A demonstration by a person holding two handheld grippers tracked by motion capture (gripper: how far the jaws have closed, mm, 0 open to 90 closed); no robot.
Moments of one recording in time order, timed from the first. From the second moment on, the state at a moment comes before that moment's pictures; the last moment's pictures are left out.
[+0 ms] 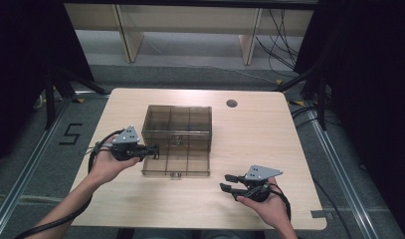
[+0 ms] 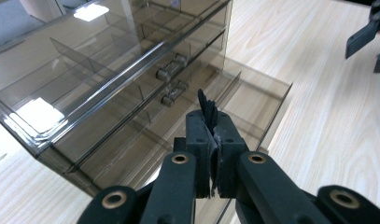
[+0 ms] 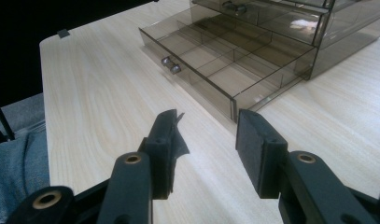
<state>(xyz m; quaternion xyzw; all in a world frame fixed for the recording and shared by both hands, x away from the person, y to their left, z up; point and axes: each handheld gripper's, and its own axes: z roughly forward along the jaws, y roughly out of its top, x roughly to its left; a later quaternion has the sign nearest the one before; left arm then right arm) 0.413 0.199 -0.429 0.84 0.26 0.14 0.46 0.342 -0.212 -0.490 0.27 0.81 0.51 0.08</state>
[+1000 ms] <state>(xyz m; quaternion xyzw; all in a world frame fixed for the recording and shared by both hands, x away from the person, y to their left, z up) 0.435 0.190 -0.430 0.92 0.21 0.10 0.31 0.341 -0.212 -0.494 0.28 0.81 0.52 0.07</state>
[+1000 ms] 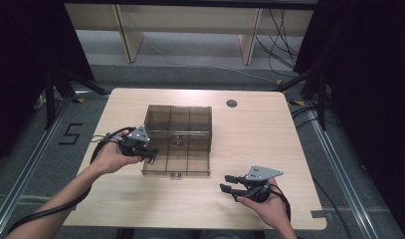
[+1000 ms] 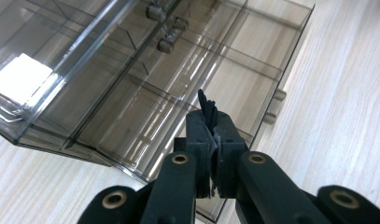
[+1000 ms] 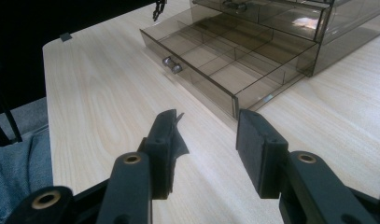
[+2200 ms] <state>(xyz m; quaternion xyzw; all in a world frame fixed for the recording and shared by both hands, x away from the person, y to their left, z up) 0.448 0.178 -0.444 0.95 0.20 0.06 0.24 0.340 -0.212 -0.494 0.28 0.81 0.51 0.07</state>
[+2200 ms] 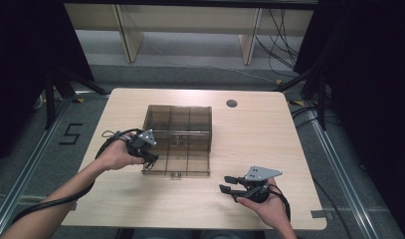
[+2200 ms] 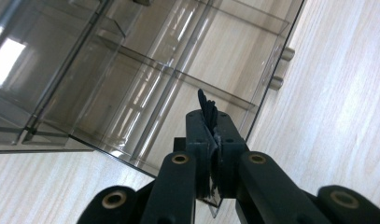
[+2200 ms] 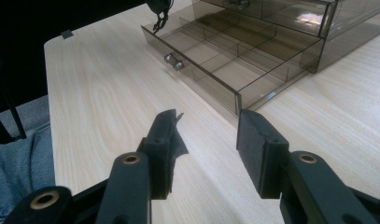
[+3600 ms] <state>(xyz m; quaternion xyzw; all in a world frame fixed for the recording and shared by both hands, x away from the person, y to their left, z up) 0.458 0.158 -0.458 0.98 0.17 0.02 0.14 0.341 -0.209 -0.496 0.28 0.81 0.51 0.06</state>
